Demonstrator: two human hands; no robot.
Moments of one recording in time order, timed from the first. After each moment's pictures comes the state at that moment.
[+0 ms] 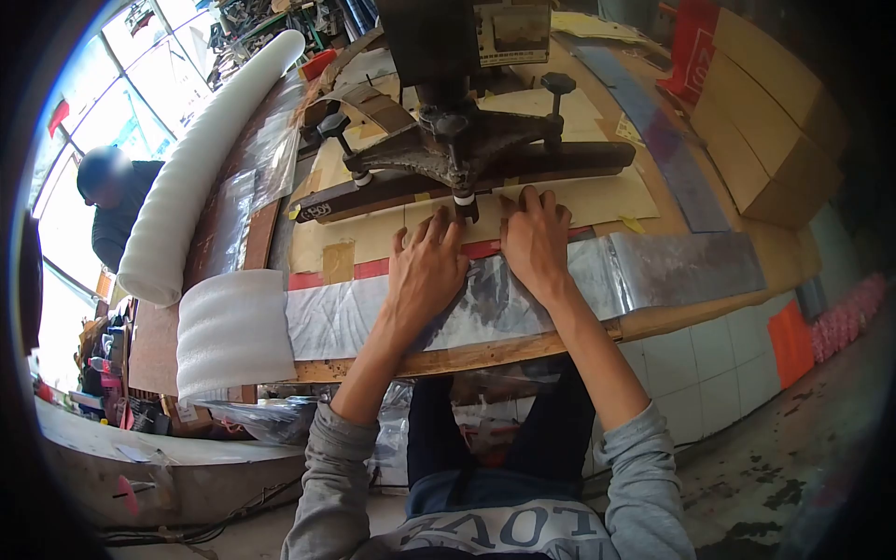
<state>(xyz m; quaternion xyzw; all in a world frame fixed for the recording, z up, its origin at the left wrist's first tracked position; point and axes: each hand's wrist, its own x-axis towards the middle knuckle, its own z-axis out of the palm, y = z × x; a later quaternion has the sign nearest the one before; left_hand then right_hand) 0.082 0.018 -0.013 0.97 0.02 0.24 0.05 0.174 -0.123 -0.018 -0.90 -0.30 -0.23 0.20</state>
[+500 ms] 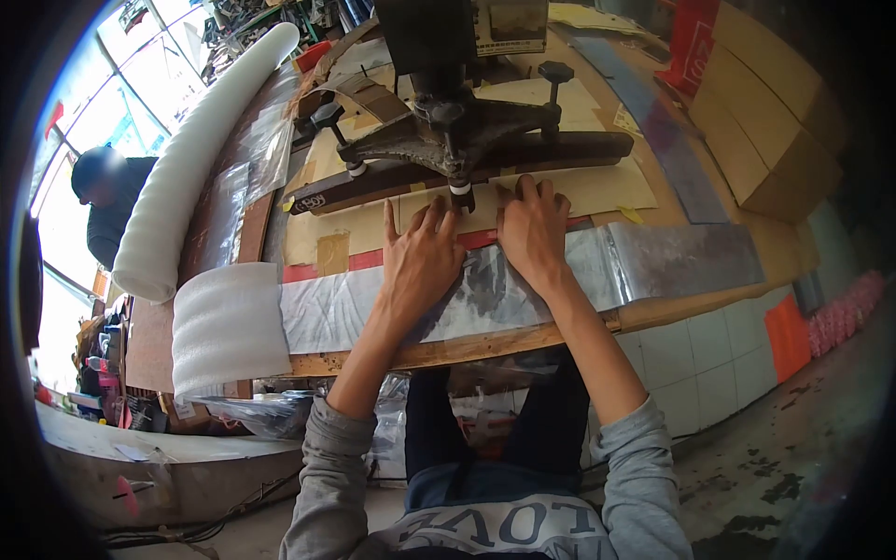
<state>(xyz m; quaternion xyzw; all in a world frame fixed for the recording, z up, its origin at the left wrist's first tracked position) 0.082 0.018 -0.009 0.97 0.01 0.25 0.04 0.175 -0.122 -0.020 -0.91 -0.30 -0.23 0.18</state>
